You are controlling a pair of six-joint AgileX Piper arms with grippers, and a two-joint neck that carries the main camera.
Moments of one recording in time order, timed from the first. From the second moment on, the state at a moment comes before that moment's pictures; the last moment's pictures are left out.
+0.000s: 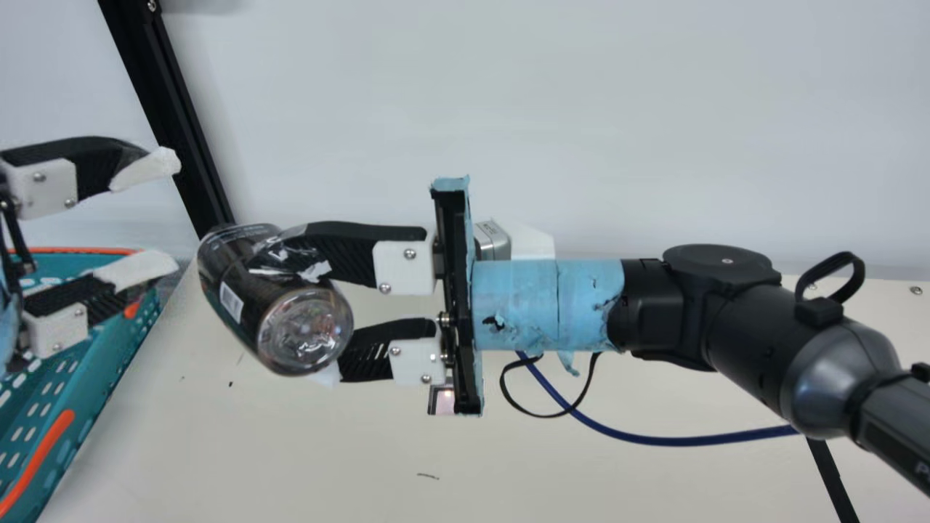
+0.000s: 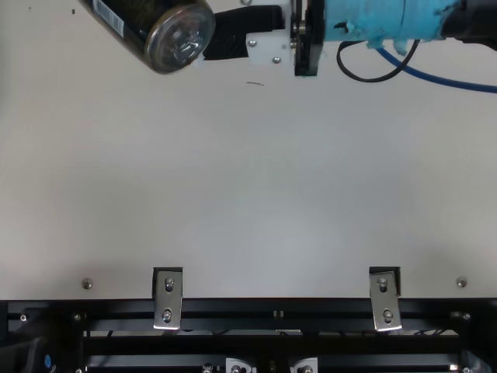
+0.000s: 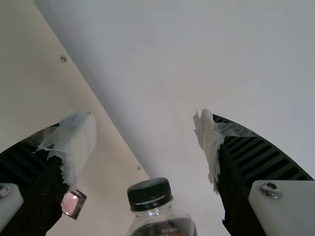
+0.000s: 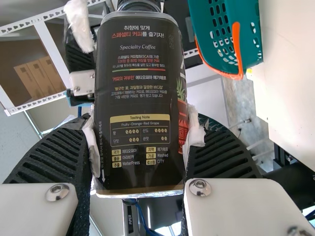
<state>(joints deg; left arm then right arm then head) 14.1 74.5 -51.4 -81.1 31.2 12.1 19.9 106.5 -77.9 93.8 67.3 -5.8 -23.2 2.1</state>
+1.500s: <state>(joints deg) 14.1 74.5 -51.4 -81.2 30.1 12.6 36.2 97.6 -60.2 61.3 0.4 -19.6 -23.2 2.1</state>
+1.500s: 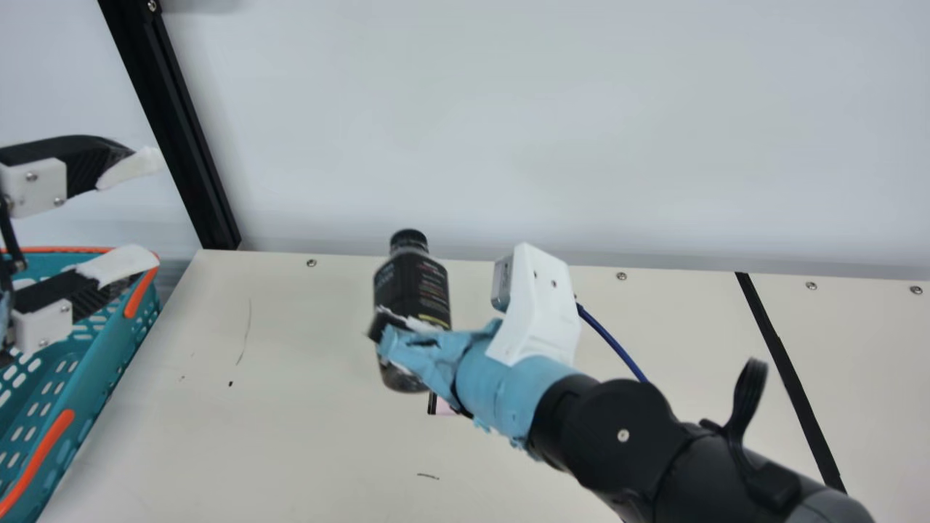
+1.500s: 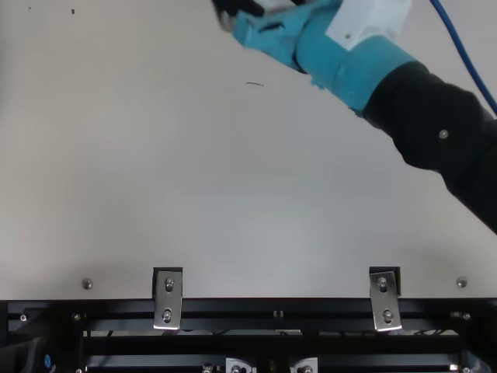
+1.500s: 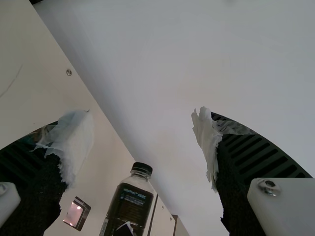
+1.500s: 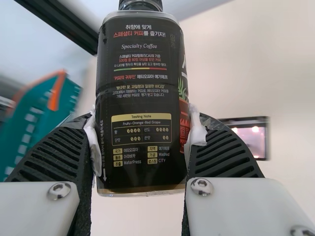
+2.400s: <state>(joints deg) 14.1 74.5 -51.4 -81.2 30.1 12.6 31.7 100.8 -53.9 62.1 -4.1 -37.3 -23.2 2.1</state>
